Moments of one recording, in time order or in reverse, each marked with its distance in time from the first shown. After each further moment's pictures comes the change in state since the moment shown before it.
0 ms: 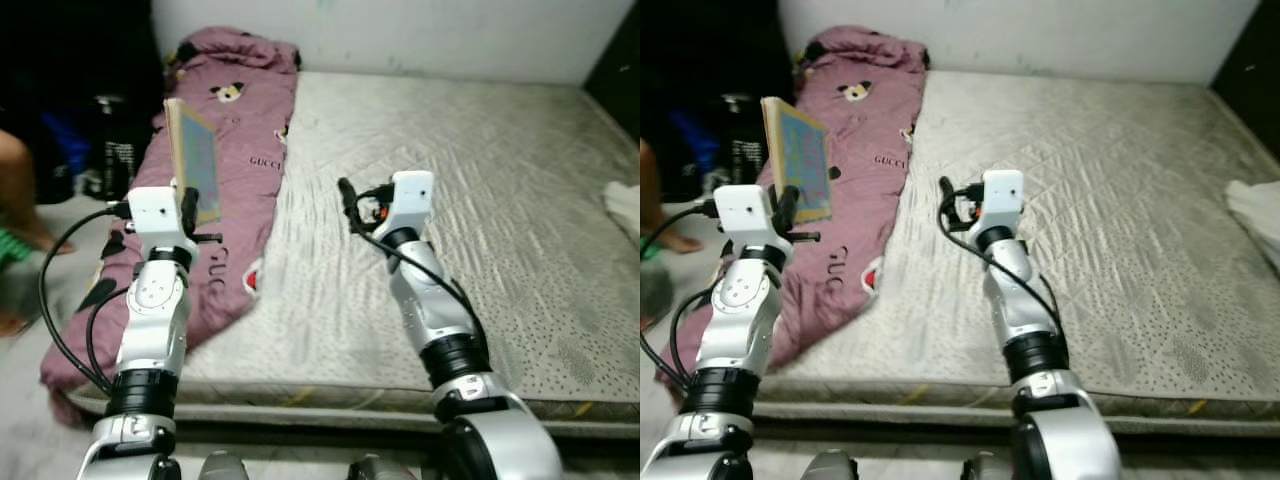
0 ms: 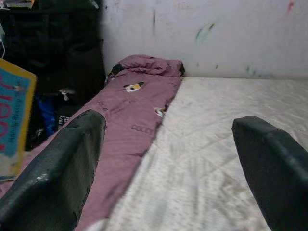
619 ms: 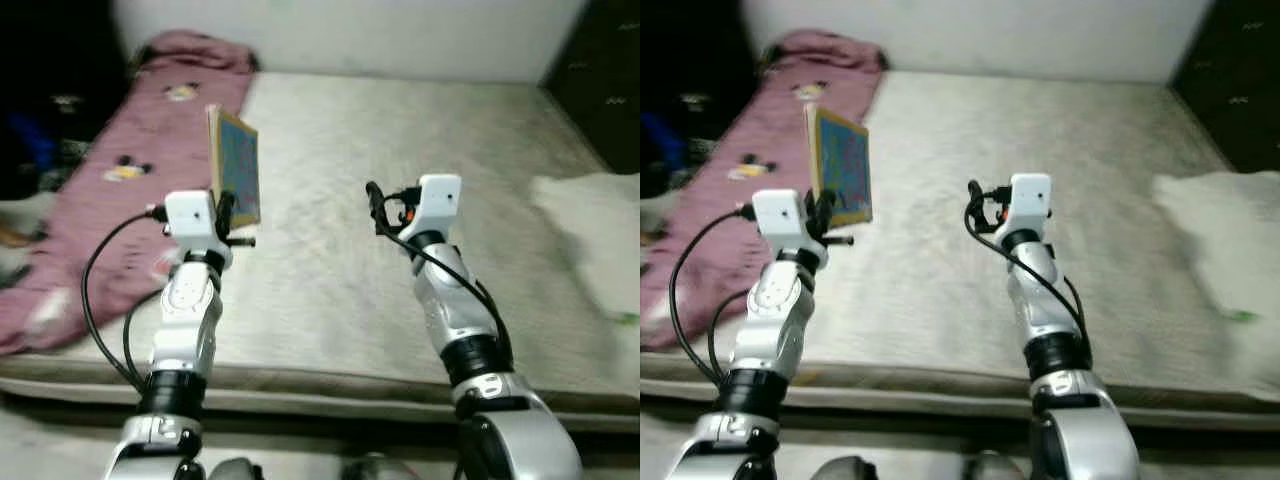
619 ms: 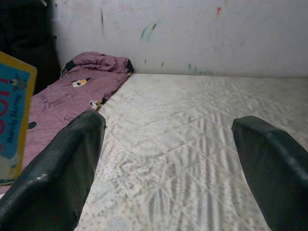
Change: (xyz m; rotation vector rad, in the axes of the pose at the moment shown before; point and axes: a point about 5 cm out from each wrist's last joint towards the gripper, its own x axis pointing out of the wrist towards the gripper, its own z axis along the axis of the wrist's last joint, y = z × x) left arm 0.001 -0.016 -0.001 -0.034 -0.005 -0.046; right arm -0.001 -0.008 -0.002 0.001 0.006 -0.025
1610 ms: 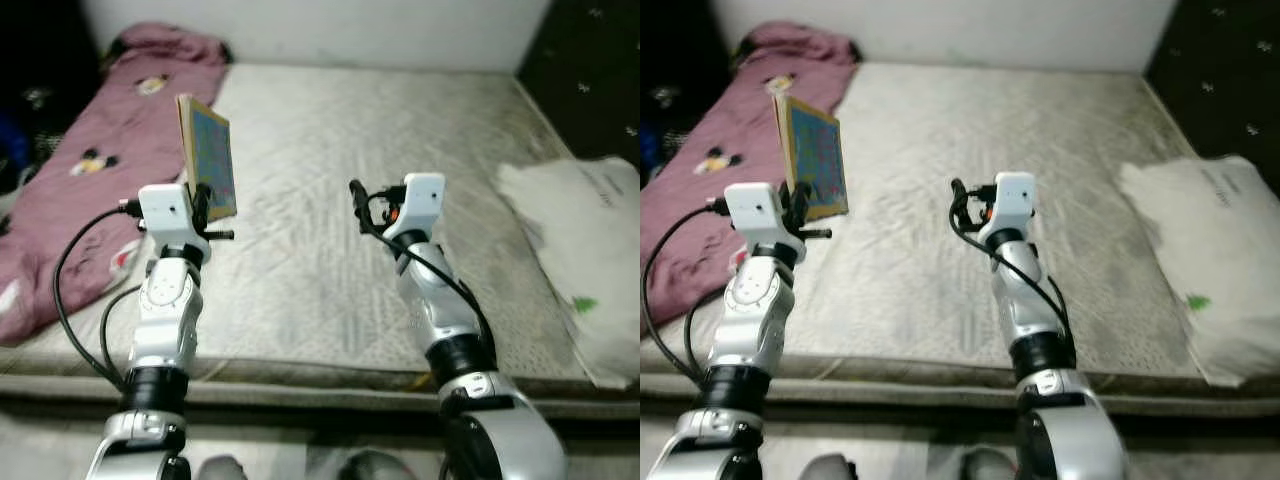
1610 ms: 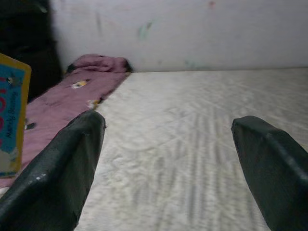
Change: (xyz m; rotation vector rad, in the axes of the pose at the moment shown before) left arm 0.002 0.014 0.005 0.005 -0.024 0.036; right arm 0.002 0.006 0.000 0.024 0.000 0.009
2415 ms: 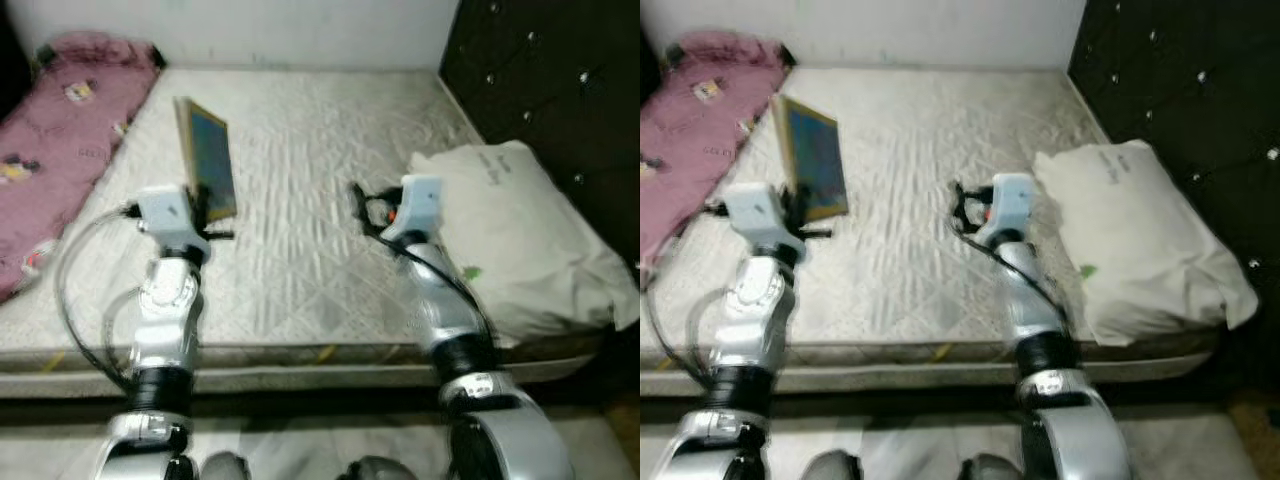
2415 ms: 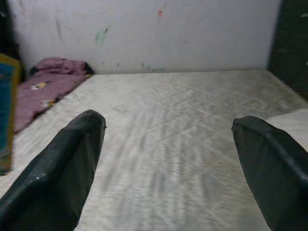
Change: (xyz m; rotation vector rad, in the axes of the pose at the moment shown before) left arm -0.001 -0.008 -0.002 -0.031 0.001 -0.004; right arm -0.002 -0.010 0.000 -0.022 0.006 -0.021
